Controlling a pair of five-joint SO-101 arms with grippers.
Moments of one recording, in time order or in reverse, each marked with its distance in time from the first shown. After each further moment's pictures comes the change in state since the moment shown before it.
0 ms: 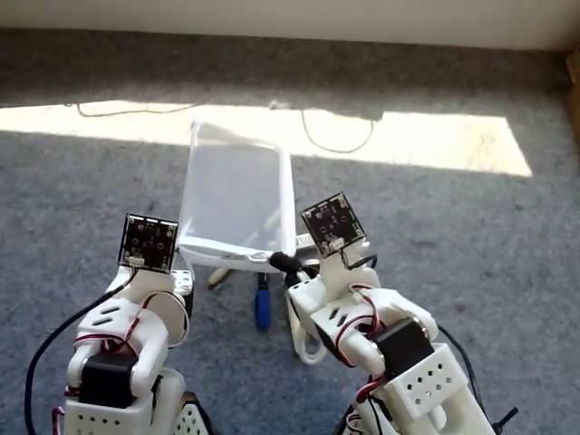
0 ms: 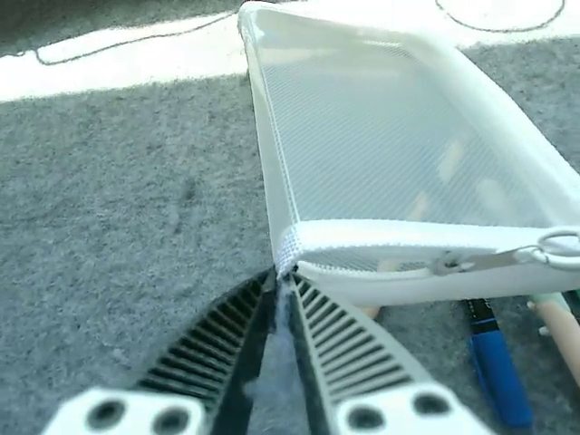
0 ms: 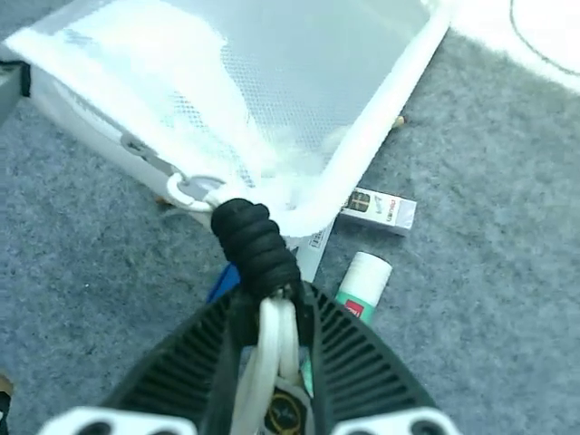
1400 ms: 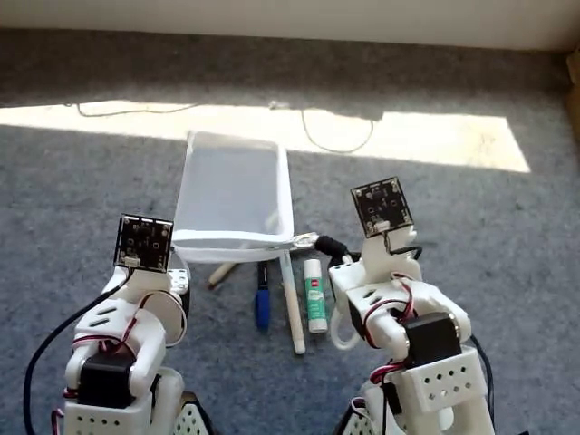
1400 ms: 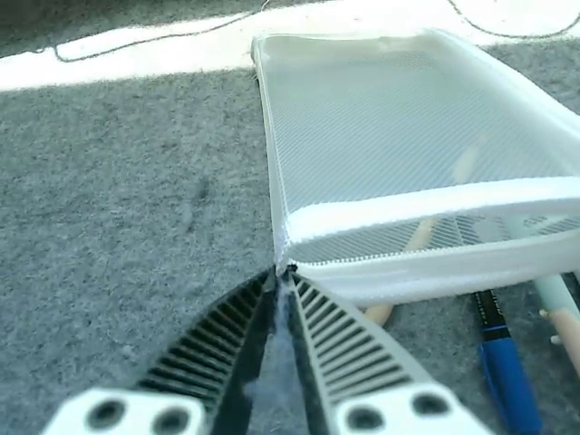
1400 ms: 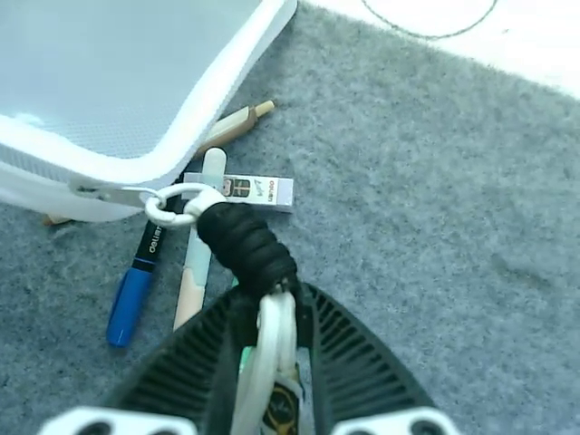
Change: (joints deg) left arm -1.5 -0.4 0.0 0.0 0.1; right arm 15.3 0.0 -5.3 6.8 4.7
